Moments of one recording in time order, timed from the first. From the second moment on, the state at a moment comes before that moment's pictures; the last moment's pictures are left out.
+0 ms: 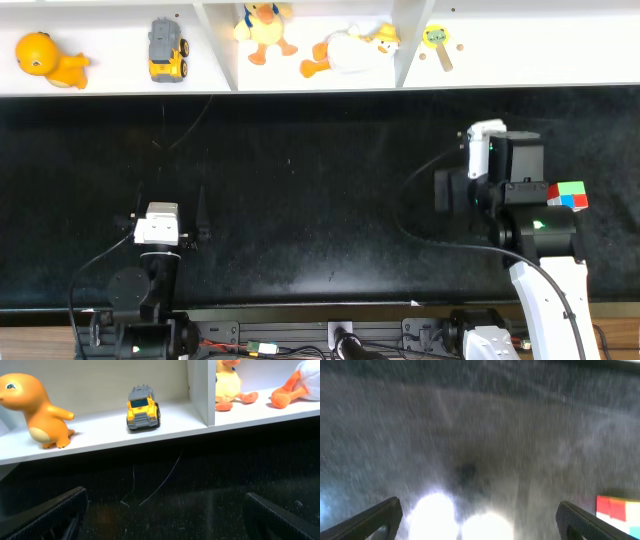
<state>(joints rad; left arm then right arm) 0.04 0.01 0.01 -0.08 0.07 0.16 0.04 1.02 0.93 -0.87 0.02 -0.09</state>
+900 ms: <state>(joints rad) 0.04 0.01 0.01 -0.08 0.07 0.16 -1.09 1.36 0.93 -0.79 -0.23 -0.90</state>
